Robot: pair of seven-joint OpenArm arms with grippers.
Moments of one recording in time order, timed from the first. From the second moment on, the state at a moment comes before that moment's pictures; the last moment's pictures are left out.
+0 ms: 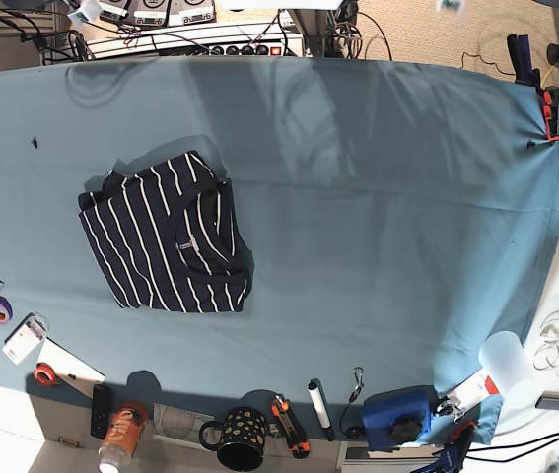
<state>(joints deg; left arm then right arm) 60.2 -4.0 -8.8 114.1 -5.2 -14.2 60.9 -57.5 17.4 35.0 106.5 49.9 39.9 -76.9</state>
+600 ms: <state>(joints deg) 39.2 -6.6 -8.7 72.7 -2.1 -17.6 47.1 -34.0 19.9 3.3 64.2 17.7 38.2 -58.5</state>
